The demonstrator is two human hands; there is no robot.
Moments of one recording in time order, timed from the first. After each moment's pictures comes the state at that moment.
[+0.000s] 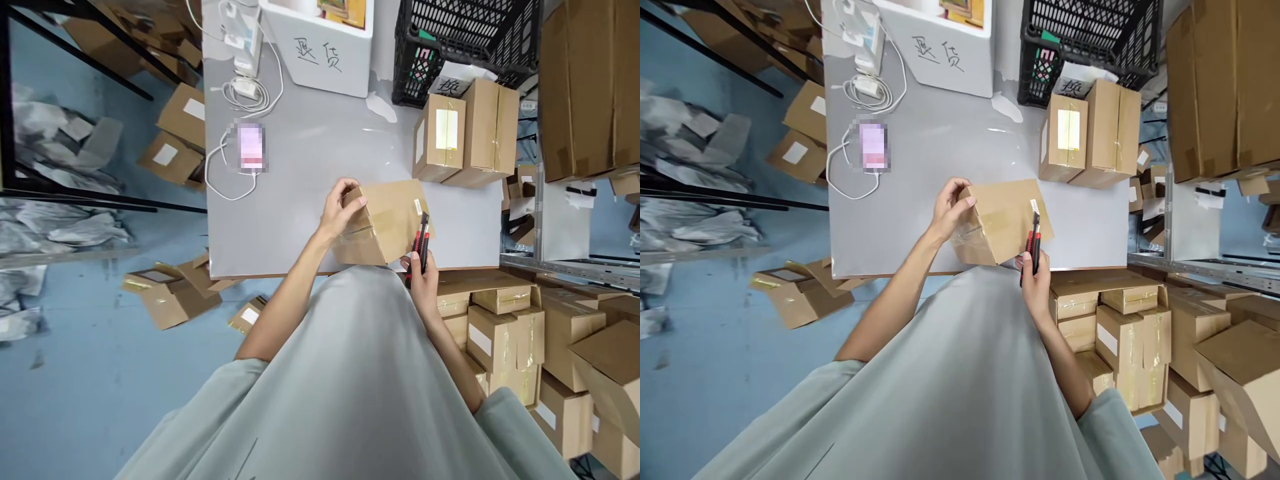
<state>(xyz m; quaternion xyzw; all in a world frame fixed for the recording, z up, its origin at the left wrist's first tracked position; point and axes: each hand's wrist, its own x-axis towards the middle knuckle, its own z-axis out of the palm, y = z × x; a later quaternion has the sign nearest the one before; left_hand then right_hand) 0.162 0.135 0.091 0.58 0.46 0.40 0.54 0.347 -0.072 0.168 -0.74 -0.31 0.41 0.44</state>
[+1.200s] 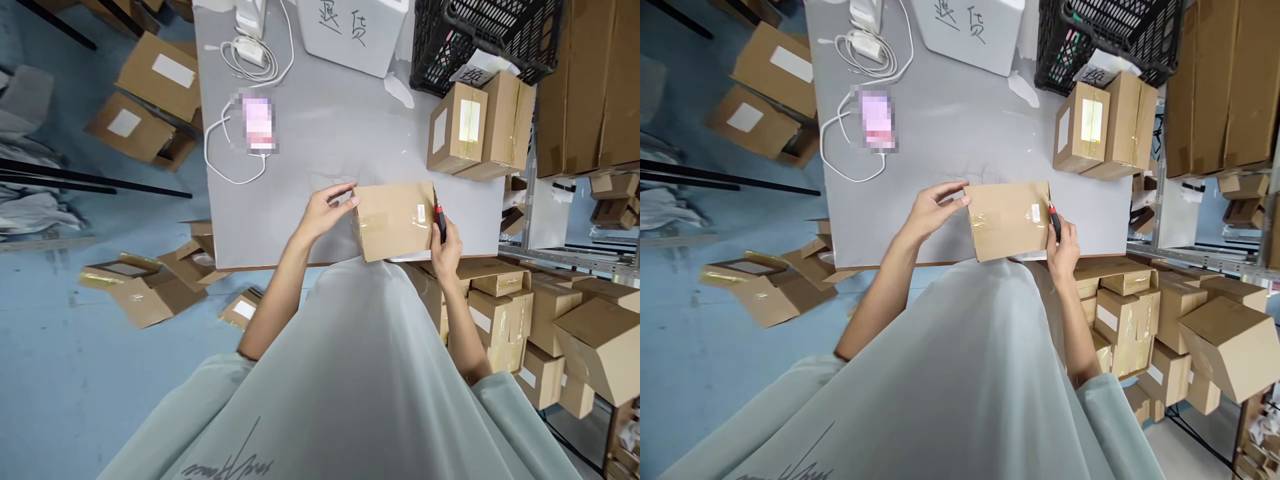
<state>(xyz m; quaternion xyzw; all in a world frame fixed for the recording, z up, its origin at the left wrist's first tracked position) 0.042 0.119 0.093 0.51 0.48 0.34 0.63 0.339 -0.026 0.152 -0.82 -0.50 0.14 0.25</state>
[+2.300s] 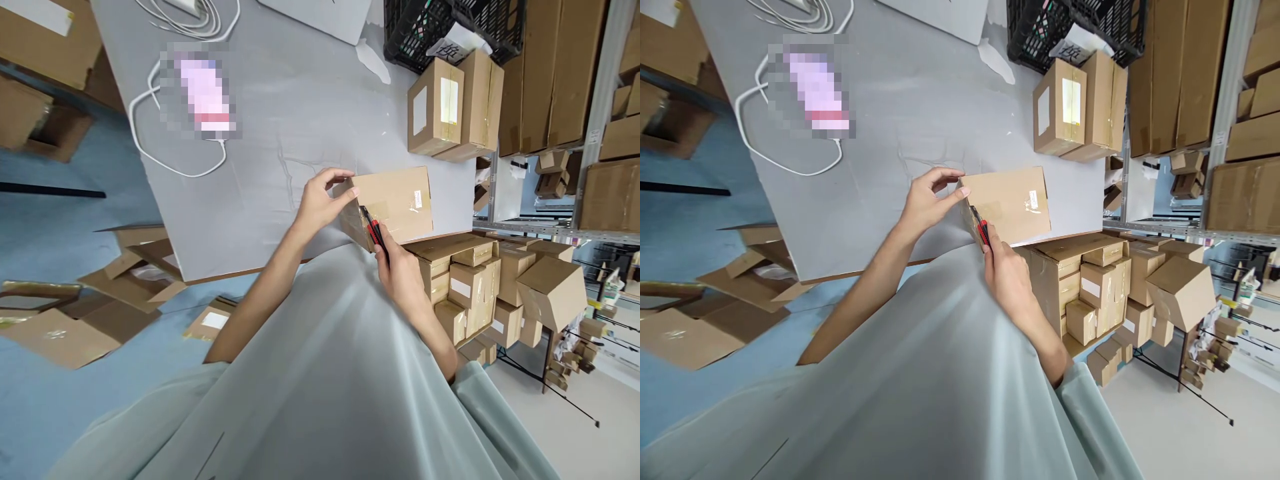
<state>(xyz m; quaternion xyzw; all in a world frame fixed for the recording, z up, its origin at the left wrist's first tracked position) 0.038 0.129 0.081 0.58 0.42 0.36 0.59 0.164 -0.040 0.239 -0.80 -0.52 0.30 0.07</state>
